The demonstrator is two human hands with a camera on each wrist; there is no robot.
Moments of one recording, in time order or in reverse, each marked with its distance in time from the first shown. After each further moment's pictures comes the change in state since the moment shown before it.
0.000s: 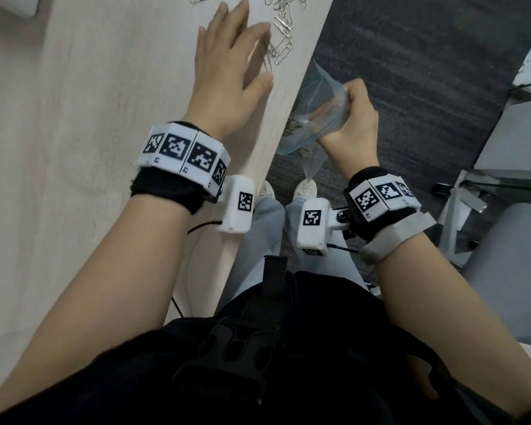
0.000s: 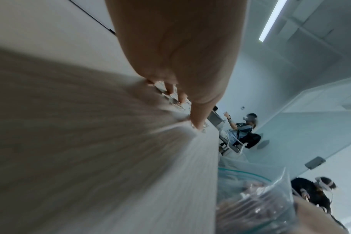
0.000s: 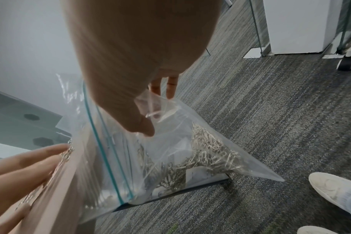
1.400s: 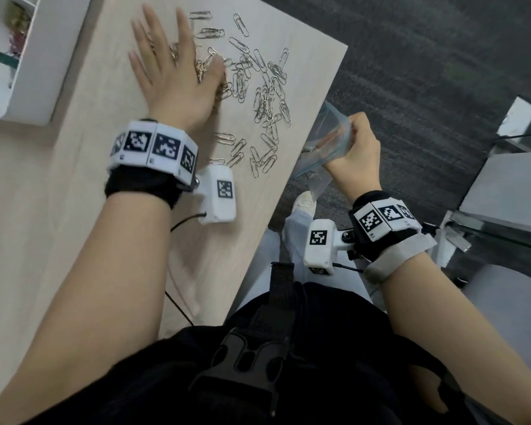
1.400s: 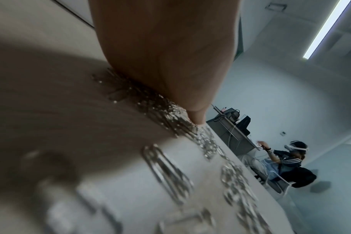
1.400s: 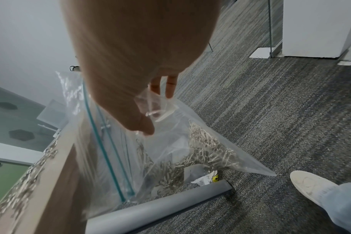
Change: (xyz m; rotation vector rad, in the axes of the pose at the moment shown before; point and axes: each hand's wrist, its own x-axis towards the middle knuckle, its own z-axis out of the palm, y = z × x) left_hand 0.109 -0.033 -0.046 0.135 -0.022 -0.383; right_hand 0.099 -0.025 -0.027 0.045 -0.087 0.116
